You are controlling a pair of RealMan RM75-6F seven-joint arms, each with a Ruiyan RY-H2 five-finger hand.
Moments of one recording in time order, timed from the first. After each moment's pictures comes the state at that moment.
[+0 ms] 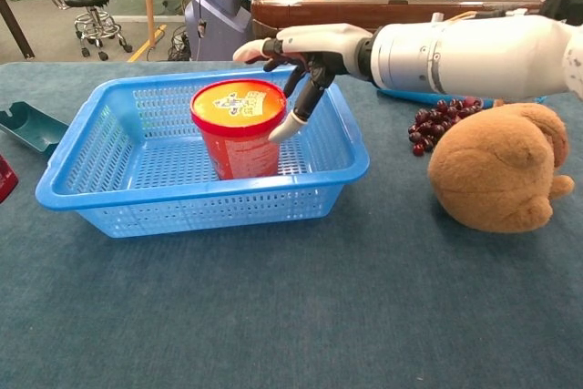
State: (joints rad) left arm -0.05 -1.01 -0.08 -1.74 1.41 1.51 -0.03; right arm 1.07 -1.57 0.28 -1.33 -1.16 0.57 0.21
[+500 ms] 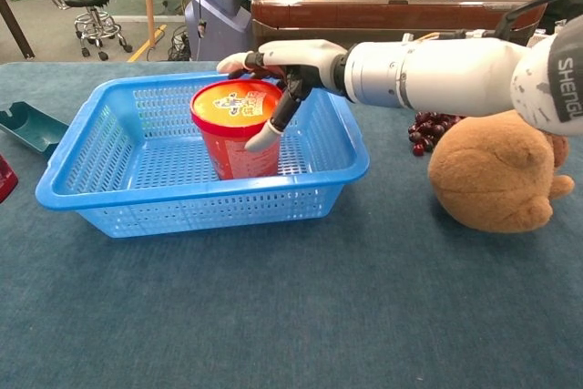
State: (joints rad) left arm -0.05 -1.01 -0.08 -1.73 1.41 1.50 -0.04; right arm 1.10 -1.66 0.30 -1.21 -1.21 0.54 0.33
